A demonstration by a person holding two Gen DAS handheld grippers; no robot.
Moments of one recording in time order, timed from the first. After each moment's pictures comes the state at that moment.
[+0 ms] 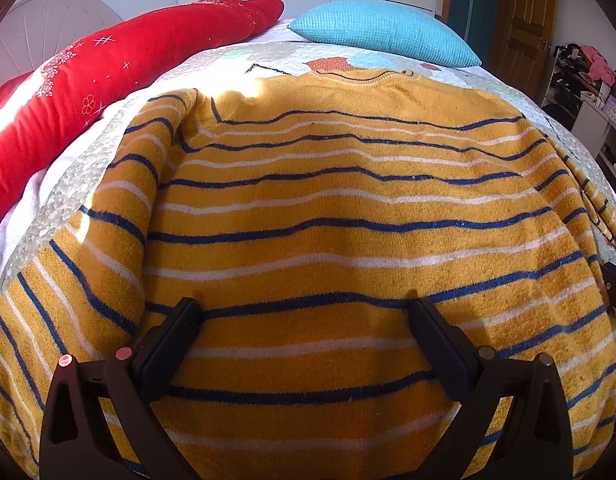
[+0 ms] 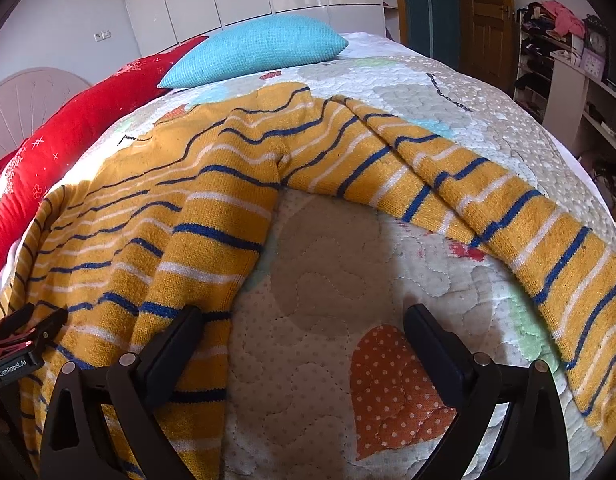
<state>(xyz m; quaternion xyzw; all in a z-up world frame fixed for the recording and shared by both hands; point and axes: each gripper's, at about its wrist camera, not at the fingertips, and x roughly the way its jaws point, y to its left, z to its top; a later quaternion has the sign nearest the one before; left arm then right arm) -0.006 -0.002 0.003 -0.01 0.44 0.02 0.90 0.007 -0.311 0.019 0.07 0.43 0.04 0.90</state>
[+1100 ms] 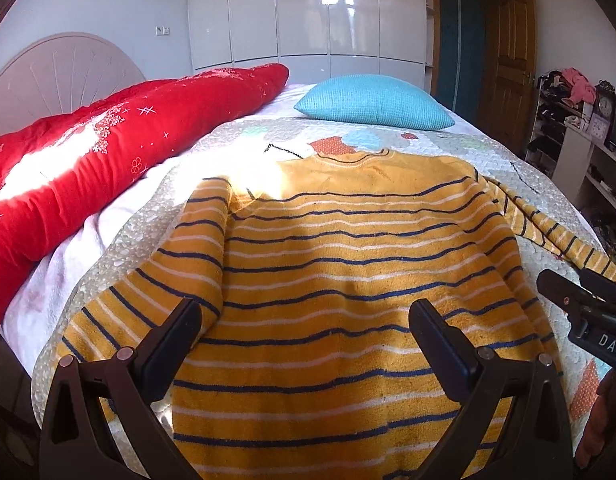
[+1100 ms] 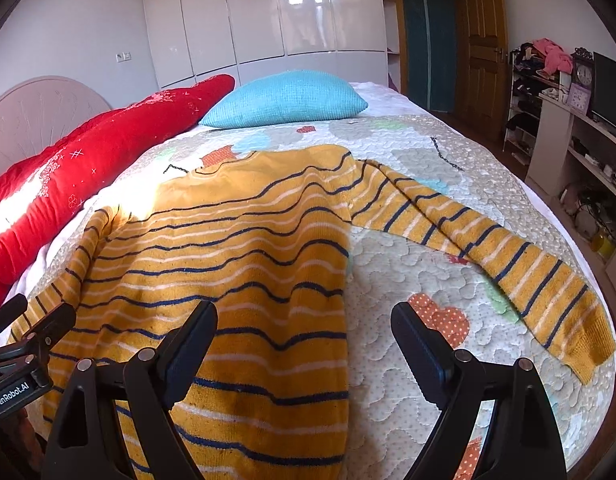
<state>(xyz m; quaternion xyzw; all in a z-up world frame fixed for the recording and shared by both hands) -0.095 -0.012 0.081 0.00 0.34 0.03 0.94 -0.075 -0.251 0.085 0.04 0.36 0.03 0.93</state>
